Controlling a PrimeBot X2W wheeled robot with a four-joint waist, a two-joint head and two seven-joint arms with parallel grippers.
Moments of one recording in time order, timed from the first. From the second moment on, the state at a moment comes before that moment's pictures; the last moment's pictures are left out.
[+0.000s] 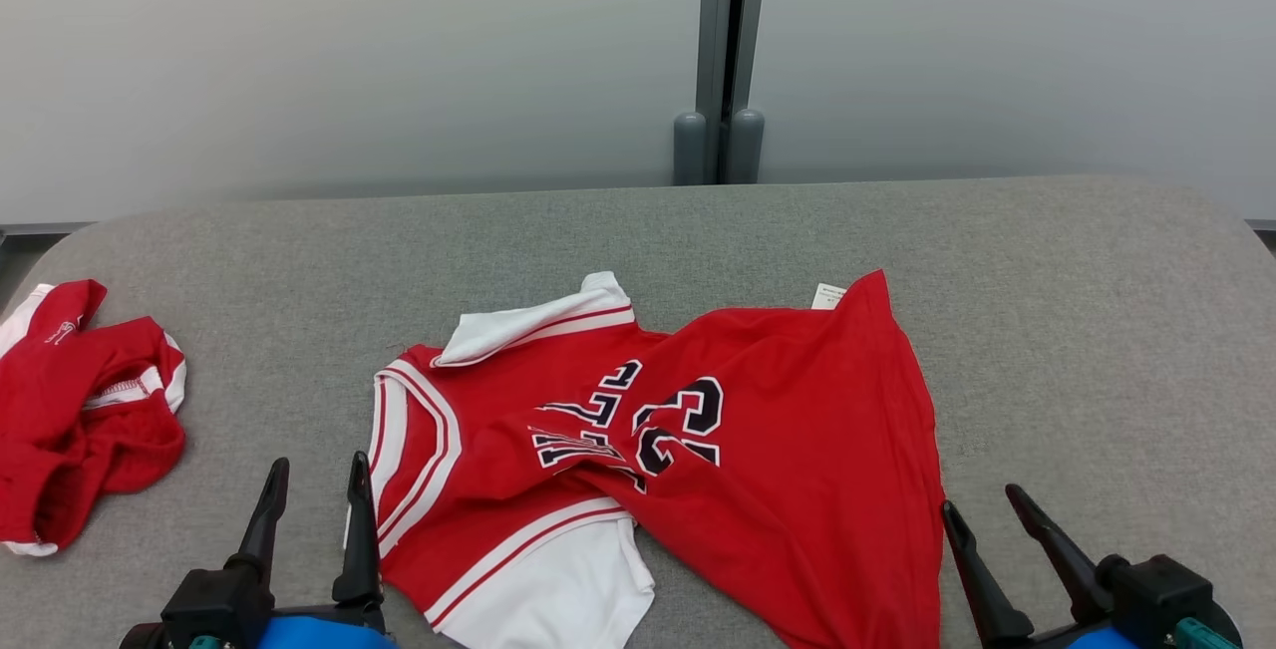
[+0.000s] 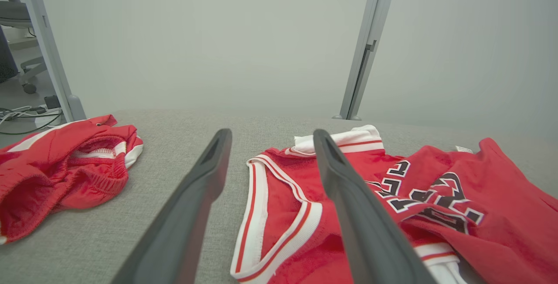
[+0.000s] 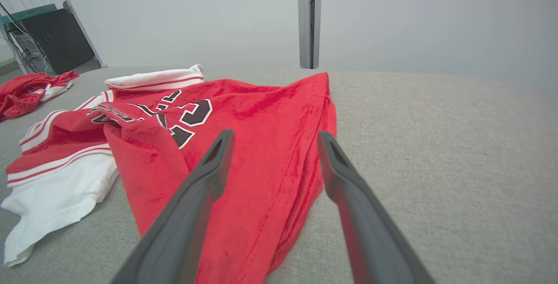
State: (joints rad) left arm 0.03 0.05 0.02 0.24 -0.14 -0.13 -0.26; right arm 0.04 -0.27 0.23 0.25 0.33 0.13 -0.26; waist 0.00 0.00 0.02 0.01
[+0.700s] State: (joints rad) left arm 0.06 0.05 0.08 0.23 -0.07 -0.13 -0.26; right arm 0.05 -0.06 0.02 0.15 0.16 0.13 -0.26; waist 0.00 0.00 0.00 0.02
